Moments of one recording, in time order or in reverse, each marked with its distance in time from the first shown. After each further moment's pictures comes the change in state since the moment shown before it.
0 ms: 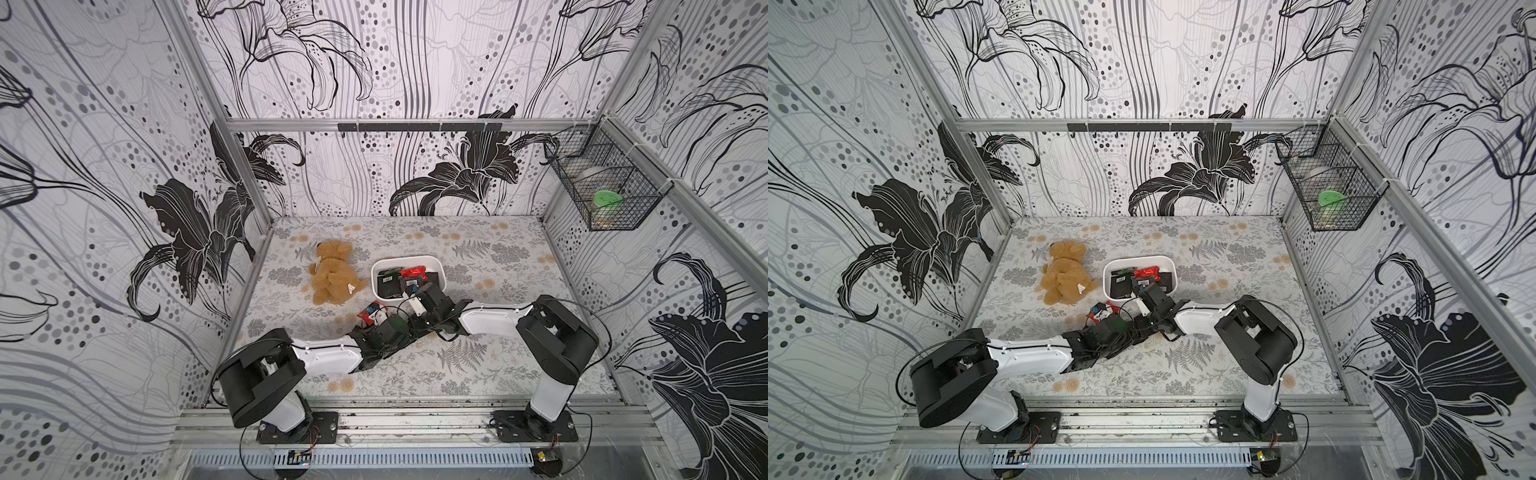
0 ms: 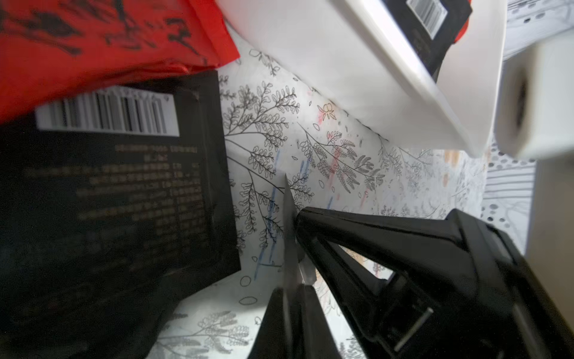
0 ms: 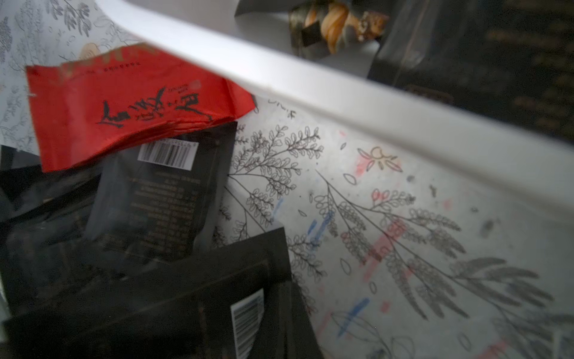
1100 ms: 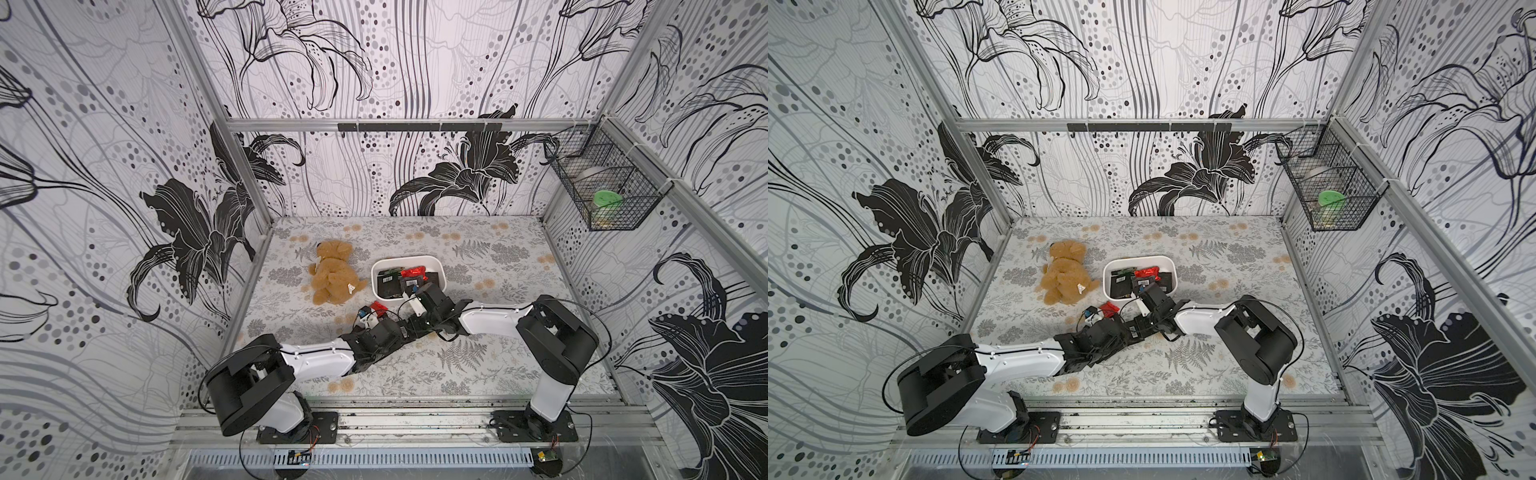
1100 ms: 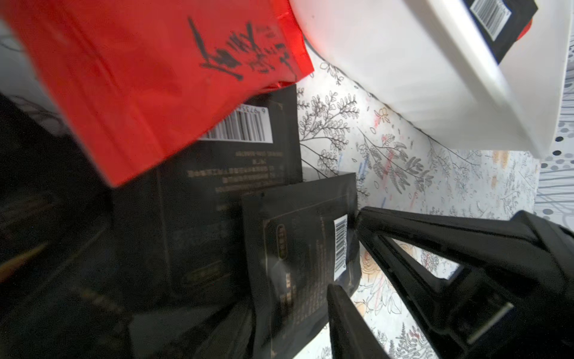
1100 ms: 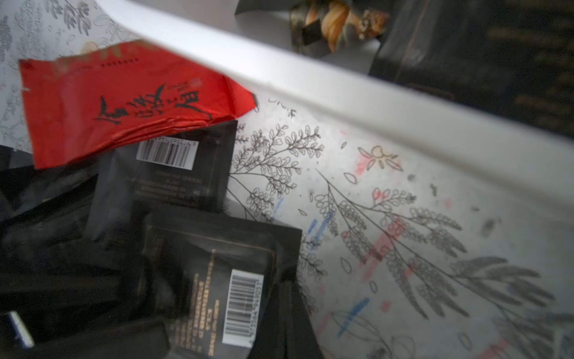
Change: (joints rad) left arm 0.013 -0.070 -0.051 -0.105 -0.011 0.039; right arm 0.000 0.000 0.000 -0.001 0.000 0.000
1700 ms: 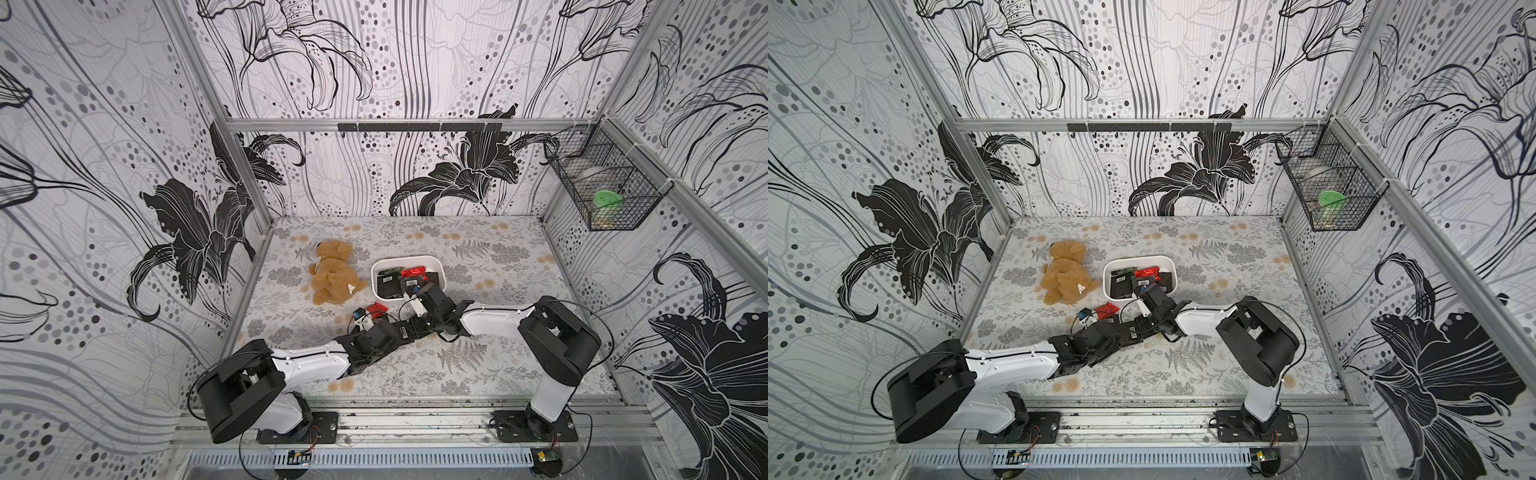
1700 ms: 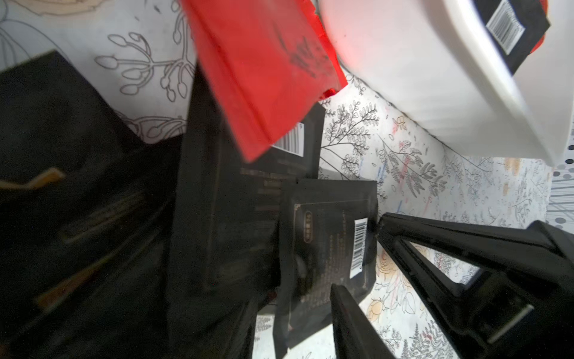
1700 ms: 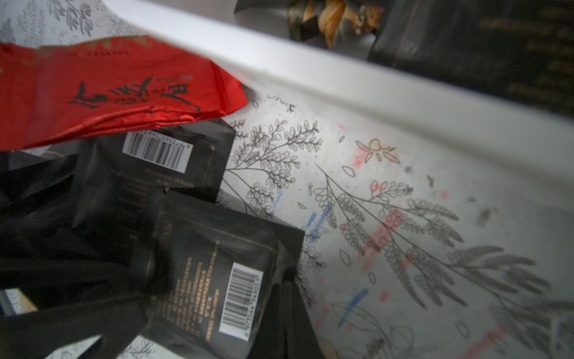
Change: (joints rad) left arm 0.012 -0.045 -0.031 -0.059 -0.027 -0.005; right arm 0.000 -0.014 -0.014 0.004 0.000 0.010
